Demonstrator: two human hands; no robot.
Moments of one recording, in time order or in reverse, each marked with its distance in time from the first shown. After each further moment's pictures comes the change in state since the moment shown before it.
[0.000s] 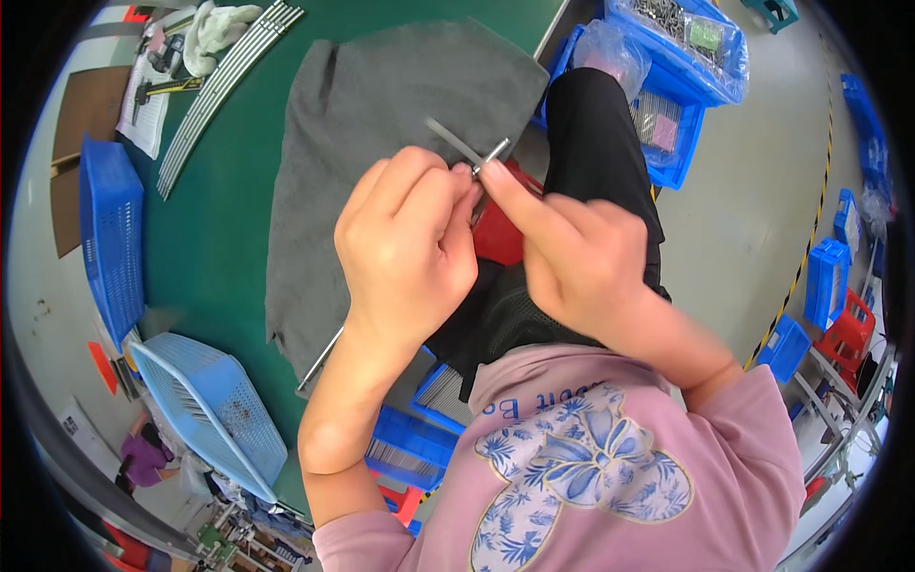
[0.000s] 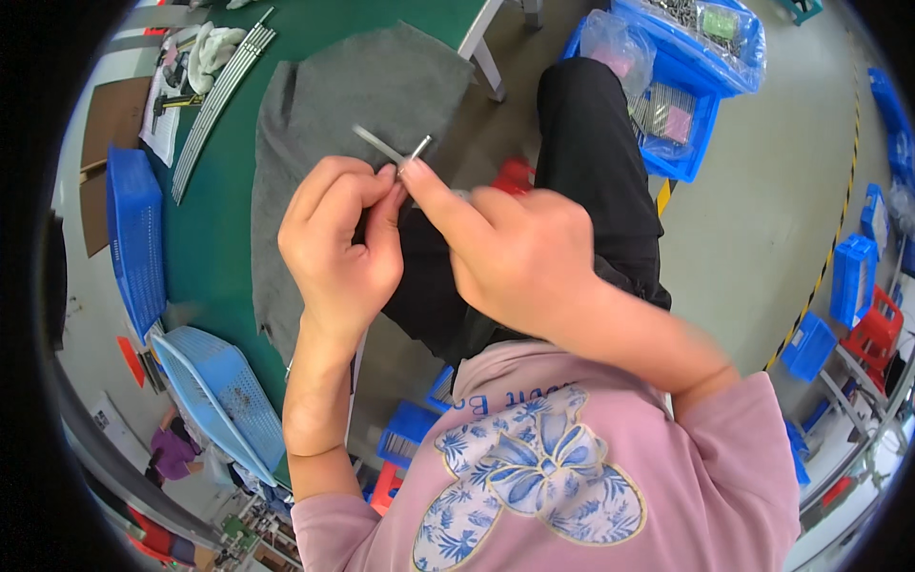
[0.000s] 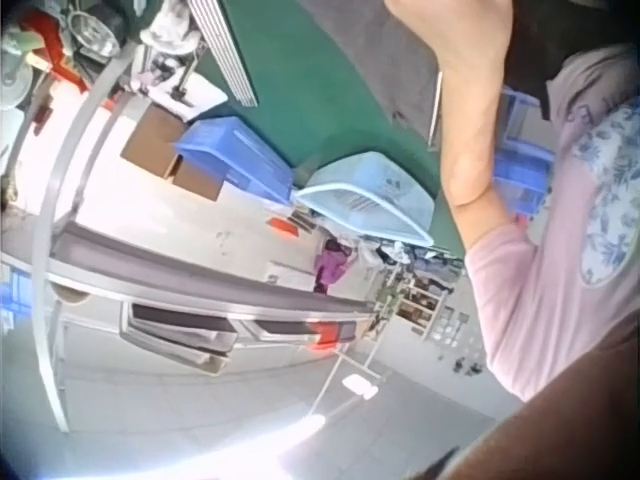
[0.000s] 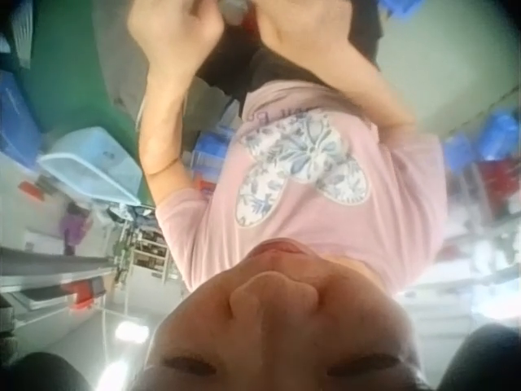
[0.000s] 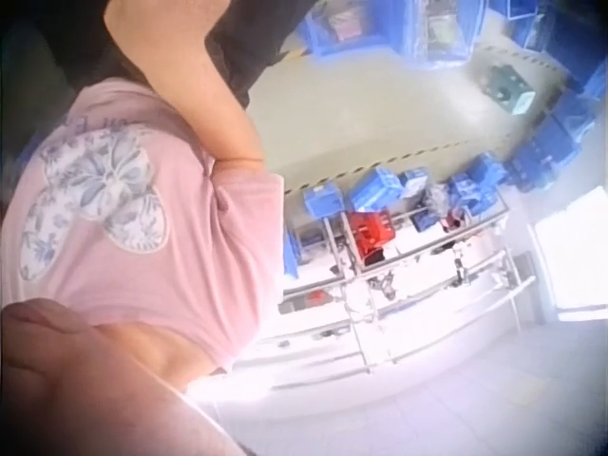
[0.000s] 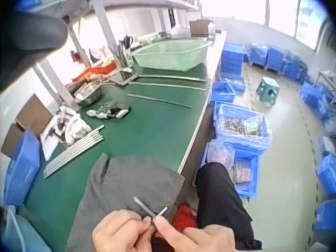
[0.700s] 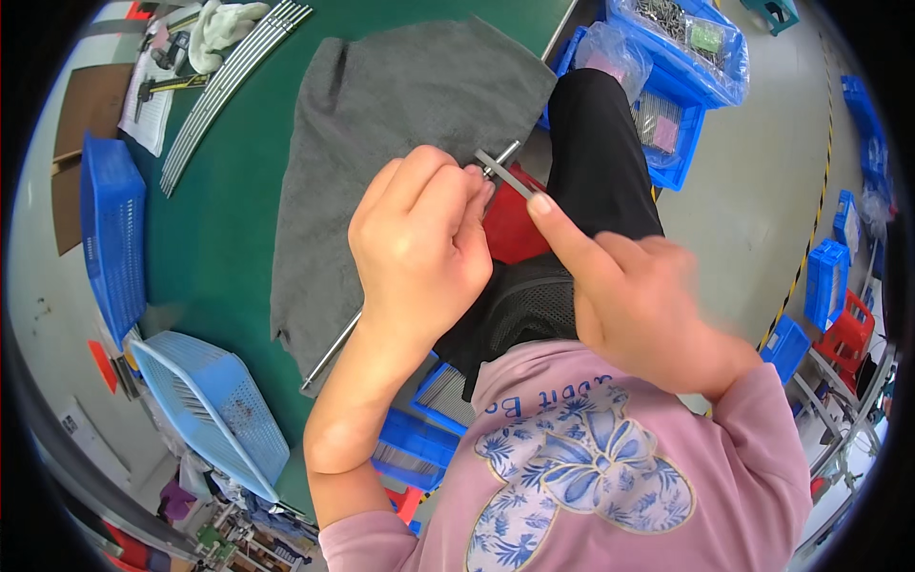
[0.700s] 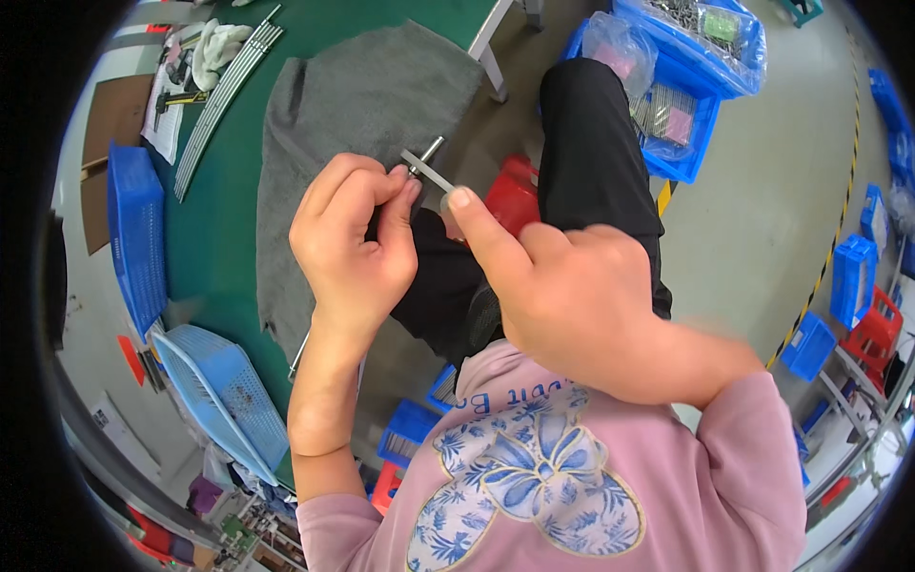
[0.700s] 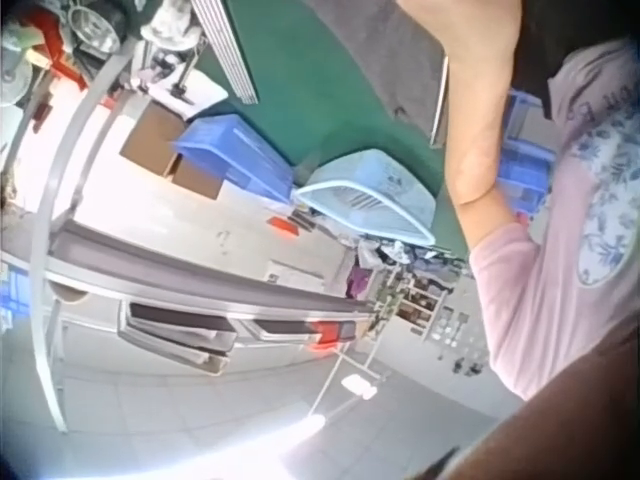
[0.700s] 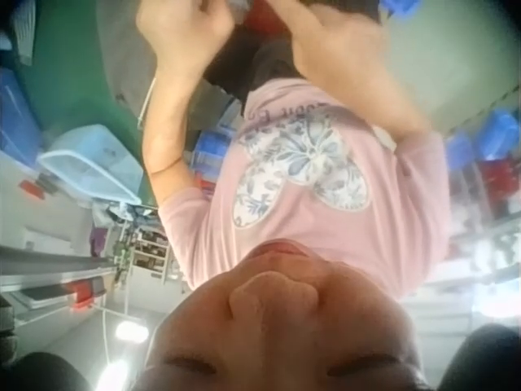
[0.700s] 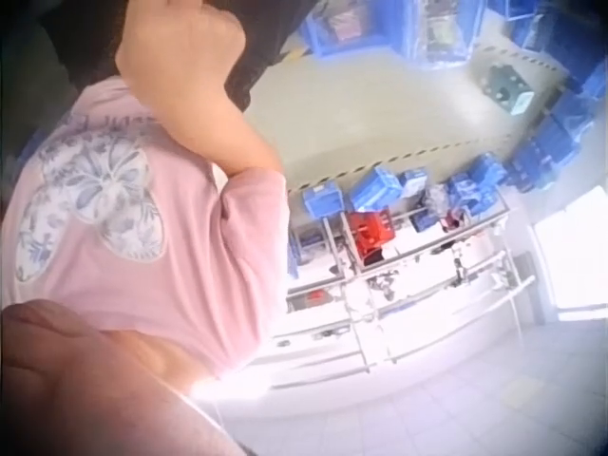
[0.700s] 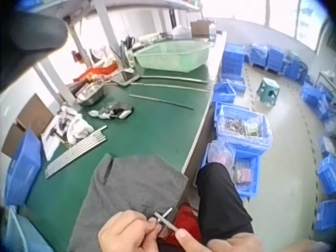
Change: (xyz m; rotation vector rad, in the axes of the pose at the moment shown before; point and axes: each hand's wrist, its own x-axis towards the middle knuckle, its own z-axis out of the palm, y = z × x) left_hand -0.004 0.001 0.001 -0.012 -0.010 -0.027; right_hand -0.001 -0.022 -0.051 -0.118 -0.380 0.129
